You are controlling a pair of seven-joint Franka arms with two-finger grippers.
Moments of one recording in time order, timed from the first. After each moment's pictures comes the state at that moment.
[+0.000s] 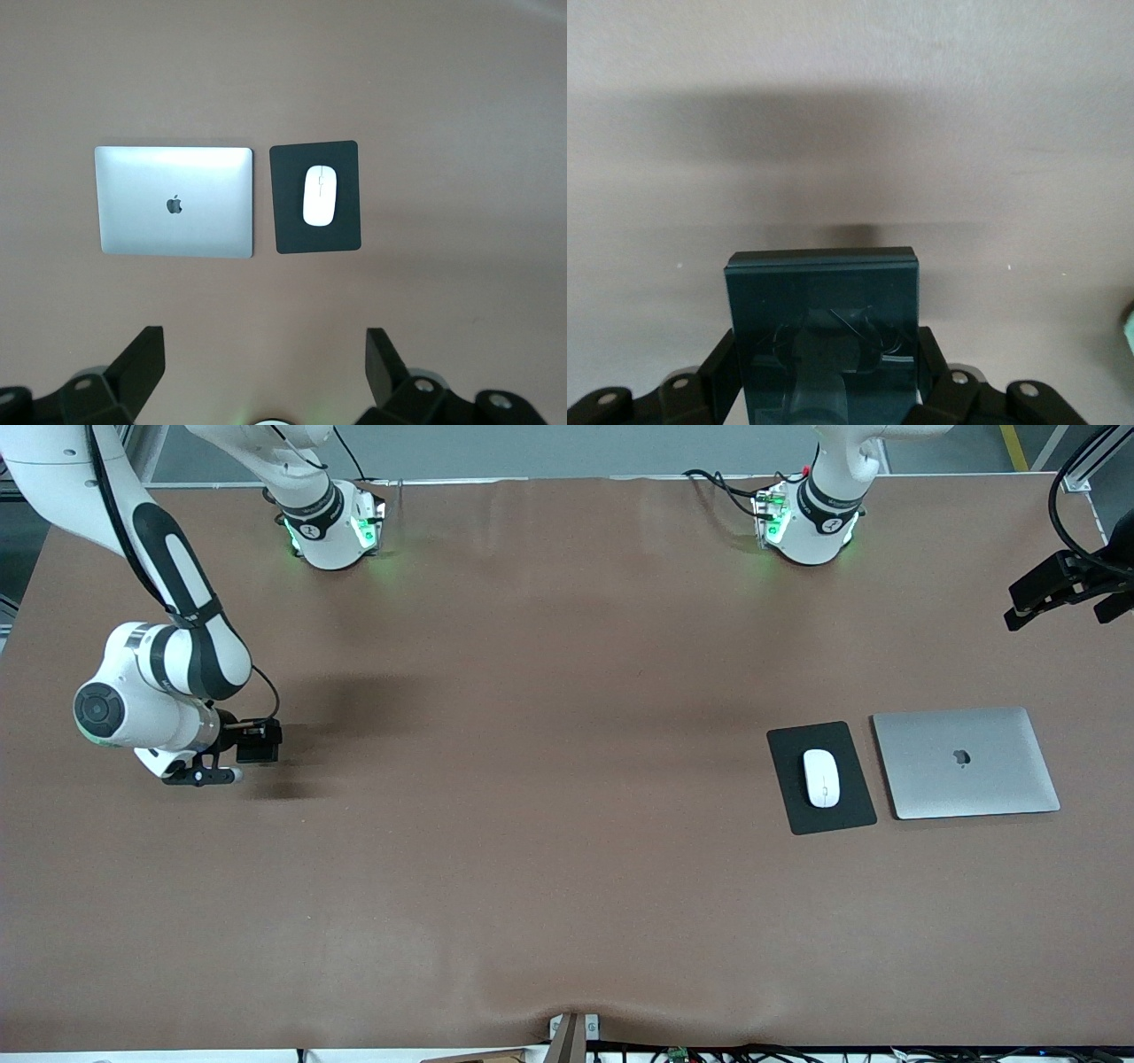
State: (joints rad) left arm -0.09 -0.01 0.03 -1.42 0.03 1.41 -0.10; right arm -0.13 0.35 -0.01 -2.23 -0.01 2.35 -0.15
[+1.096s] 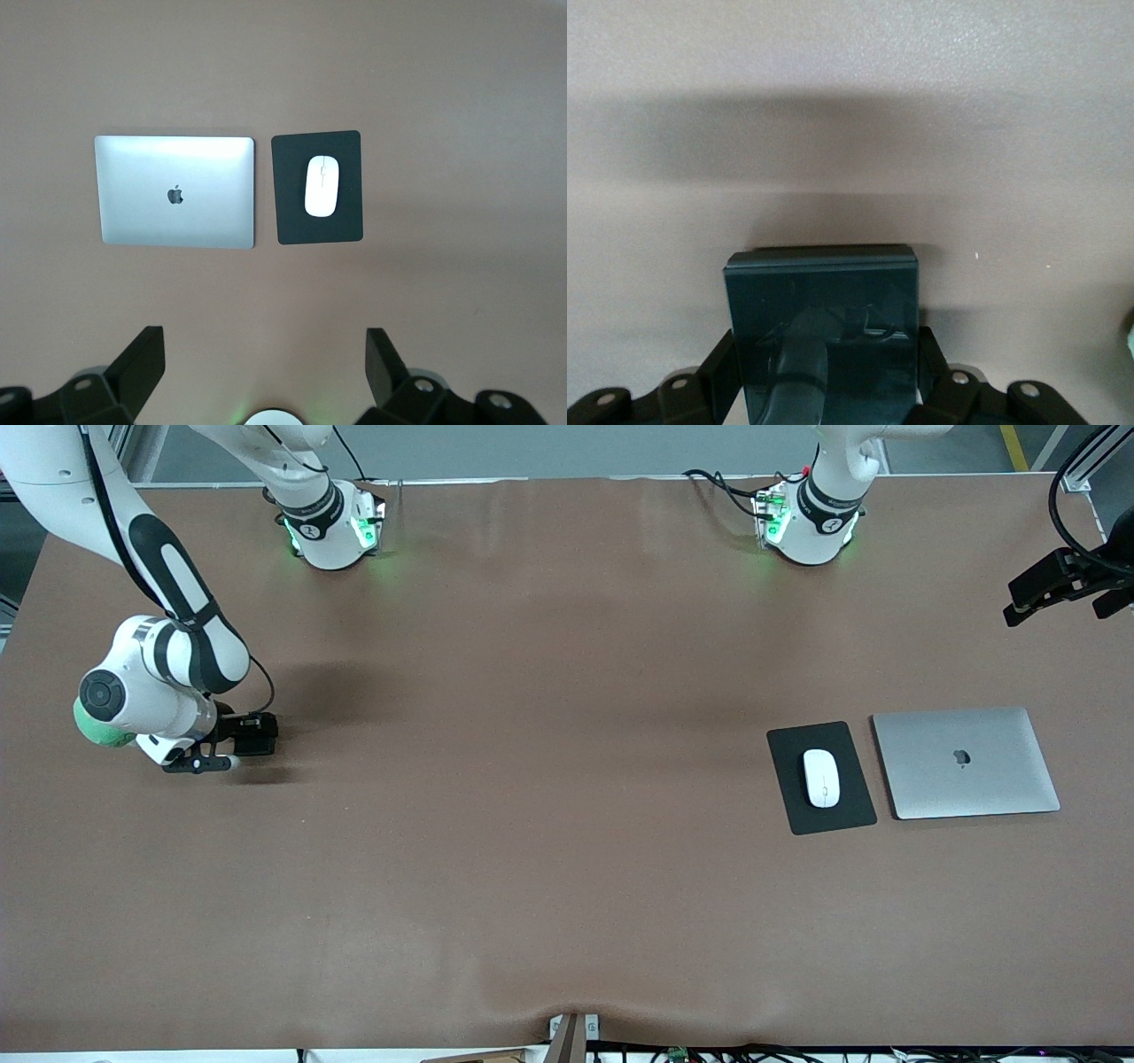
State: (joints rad) left arm -0.09 -0.01 0.03 -1.42 0.03 1.39 -0.10; right arm -0.20 0.38 -0.01 -2.30 -0.01 2.45 -0.23
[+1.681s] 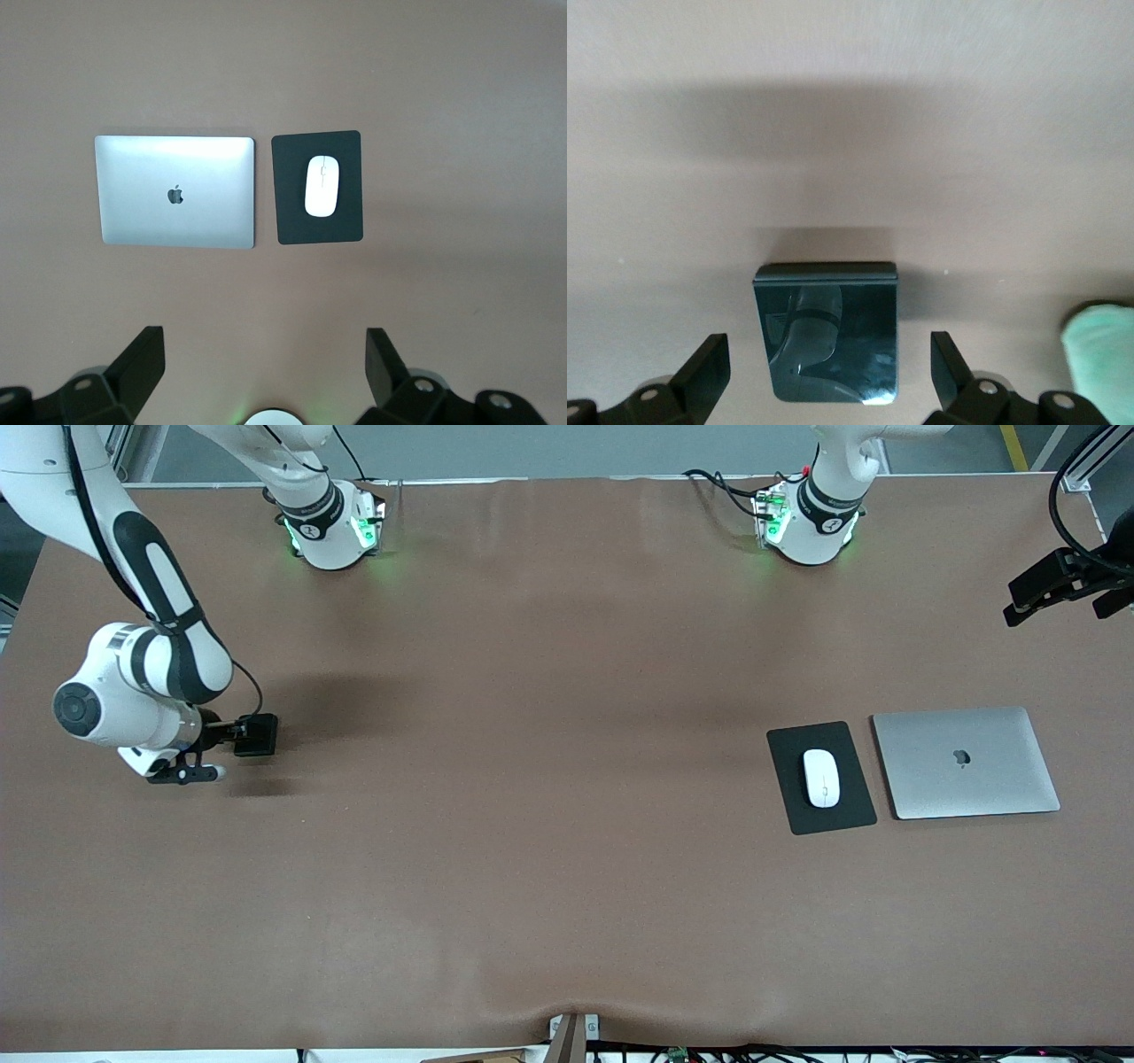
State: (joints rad) left arm -0.09 -0.01 0.03 -1.42 0.03 1.39 -0.10; right arm -0.20 0.37 -0.01 -2.13 -0.01 2.25 -0.23
